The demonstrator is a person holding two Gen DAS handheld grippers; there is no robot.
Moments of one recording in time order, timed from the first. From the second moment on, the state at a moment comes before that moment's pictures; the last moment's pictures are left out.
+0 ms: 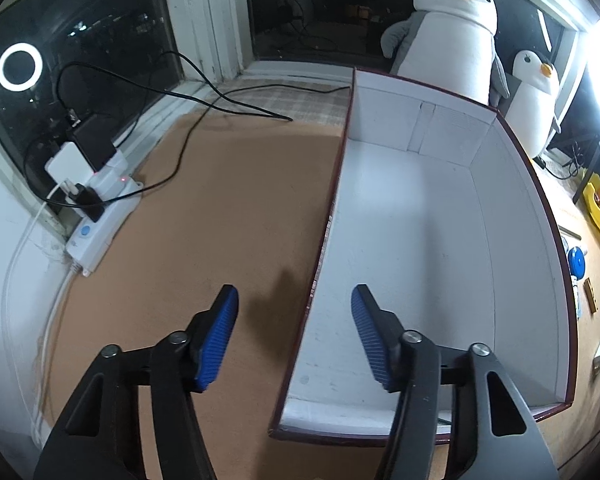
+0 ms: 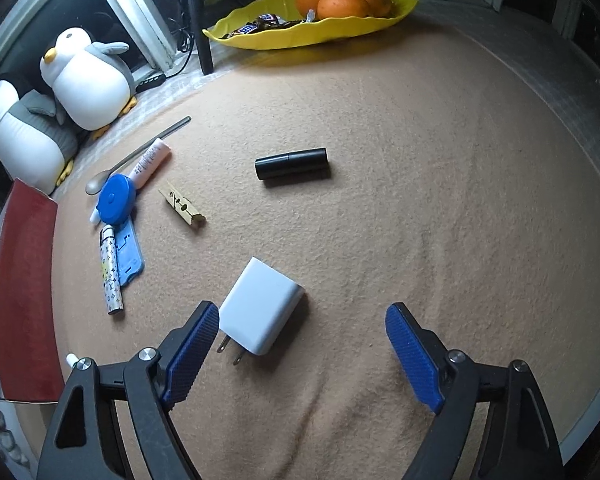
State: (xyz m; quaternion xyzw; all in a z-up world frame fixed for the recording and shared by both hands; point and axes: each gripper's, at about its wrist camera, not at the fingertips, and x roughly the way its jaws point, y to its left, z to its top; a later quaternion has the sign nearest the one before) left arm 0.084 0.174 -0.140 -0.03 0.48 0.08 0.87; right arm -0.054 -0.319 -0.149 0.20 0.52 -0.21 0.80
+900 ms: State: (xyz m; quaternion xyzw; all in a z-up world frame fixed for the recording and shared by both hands) left arm 0.087 0.173 -0.149 -0.04 0.49 0.07 0.87; right arm -0.016 -0.296 -0.174 0.14 0.57 -0.20 0.78
